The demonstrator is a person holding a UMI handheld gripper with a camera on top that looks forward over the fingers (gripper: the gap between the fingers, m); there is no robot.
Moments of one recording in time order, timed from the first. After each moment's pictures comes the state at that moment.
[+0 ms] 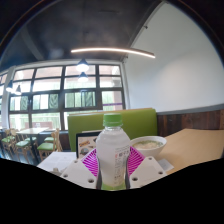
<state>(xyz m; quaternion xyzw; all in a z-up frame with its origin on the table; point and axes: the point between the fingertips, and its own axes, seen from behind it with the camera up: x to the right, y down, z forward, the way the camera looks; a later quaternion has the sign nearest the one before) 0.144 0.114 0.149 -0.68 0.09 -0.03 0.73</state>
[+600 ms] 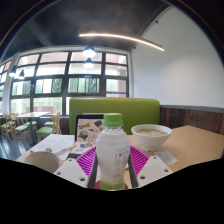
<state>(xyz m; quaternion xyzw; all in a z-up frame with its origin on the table) 0.126 0.128 0.097 -0.73 0.05 -0.05 0.68</state>
